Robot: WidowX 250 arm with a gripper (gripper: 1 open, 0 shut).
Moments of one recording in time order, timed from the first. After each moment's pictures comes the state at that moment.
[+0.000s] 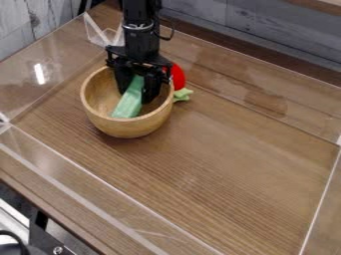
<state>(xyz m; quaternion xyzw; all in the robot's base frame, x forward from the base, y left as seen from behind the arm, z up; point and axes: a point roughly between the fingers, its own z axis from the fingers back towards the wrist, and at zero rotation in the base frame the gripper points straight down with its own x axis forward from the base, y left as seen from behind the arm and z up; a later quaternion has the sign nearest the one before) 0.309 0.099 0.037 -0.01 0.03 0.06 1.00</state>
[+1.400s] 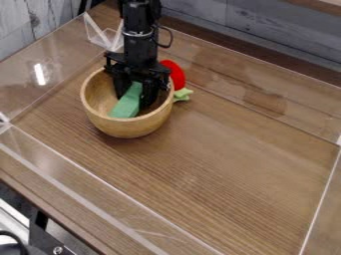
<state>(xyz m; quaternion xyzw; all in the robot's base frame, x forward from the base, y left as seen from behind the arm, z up) 0.308 0.102 0.027 0.00 0.04 0.07 1.00</state>
